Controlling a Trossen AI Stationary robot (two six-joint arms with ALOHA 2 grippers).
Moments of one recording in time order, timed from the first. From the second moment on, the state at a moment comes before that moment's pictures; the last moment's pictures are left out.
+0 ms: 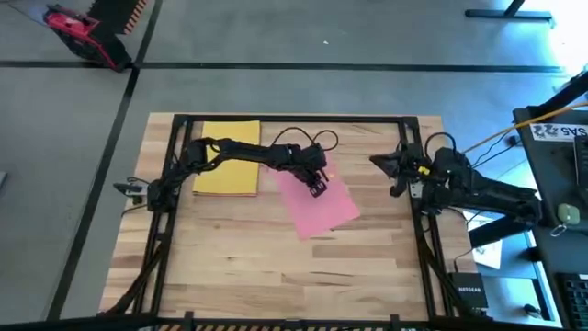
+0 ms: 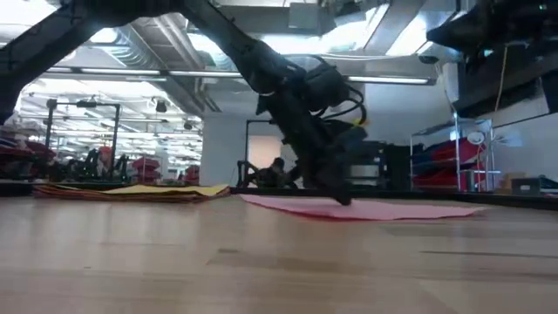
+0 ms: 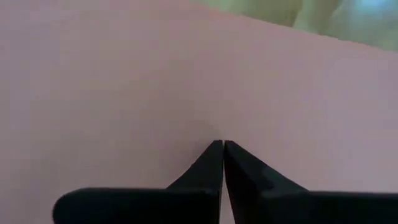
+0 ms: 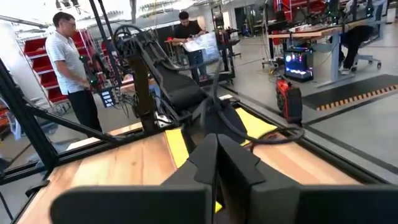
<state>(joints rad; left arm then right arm) 0.22 2.32 1.68 -0.33 0.10 -0.30 -0.23 0.30 0.40 -0.11 0.02 0.21</state>
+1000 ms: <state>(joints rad) 0.19 2.30 1.96 -1.36 -0.17 -0.21 -0.23 0.45 0.53 -0.25 0.05 0.12</state>
